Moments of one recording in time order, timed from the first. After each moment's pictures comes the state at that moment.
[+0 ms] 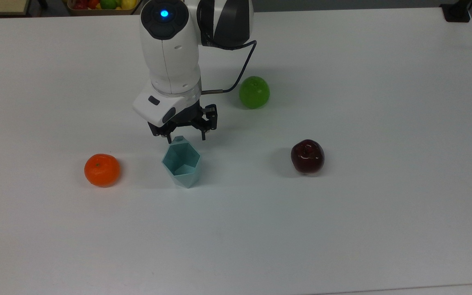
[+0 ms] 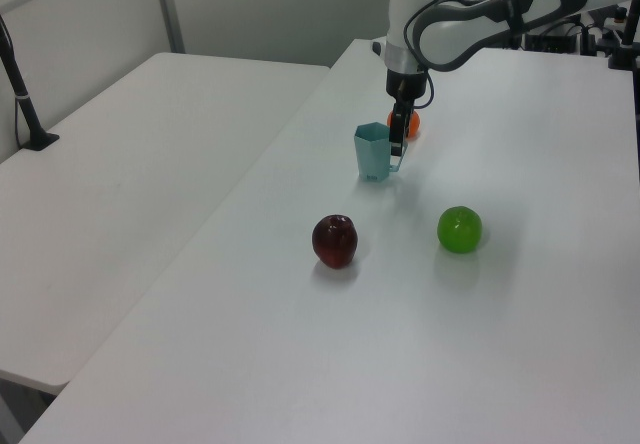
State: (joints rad) arm 0.24 0.50 -0.24 -1.53 0.11 2.10 -0.21
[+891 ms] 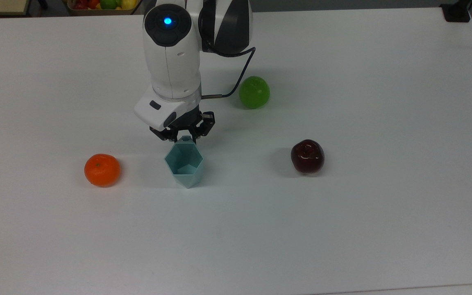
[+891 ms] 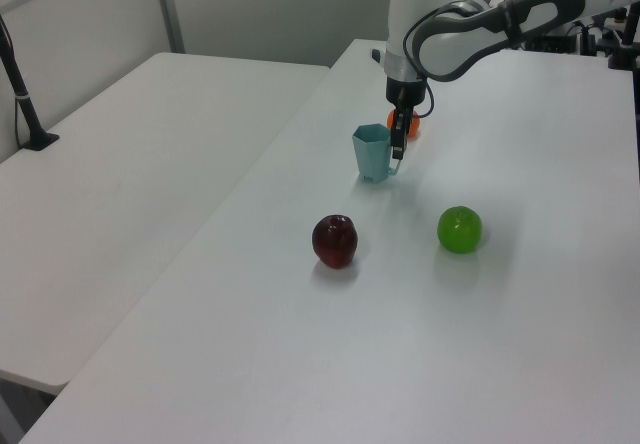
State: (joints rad) arm 0.24 0.52 -0.24 -1.54 0.09 2.14 -0.21
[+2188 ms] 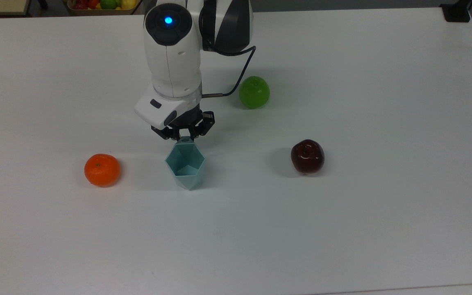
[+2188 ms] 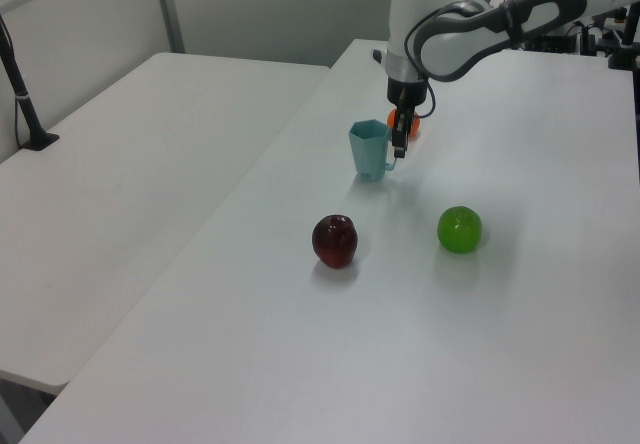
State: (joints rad) arm 0.24 0.50 -0.24 -1.55 0.09 2.14 -0.21
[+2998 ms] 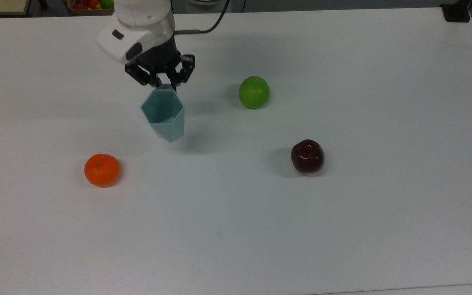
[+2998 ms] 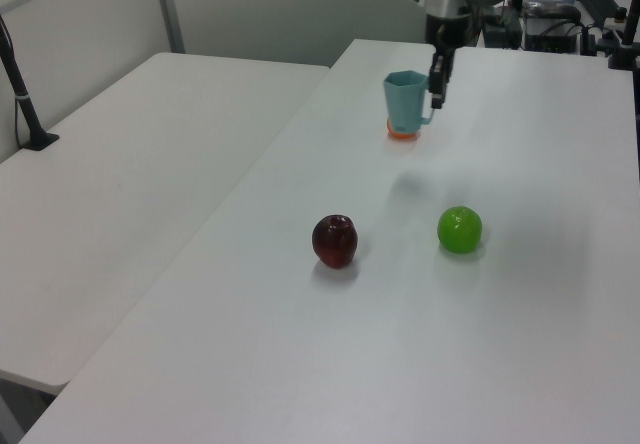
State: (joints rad) arm 0.20 0.24 -0.25 -1.66 0.09 1.93 -0.20
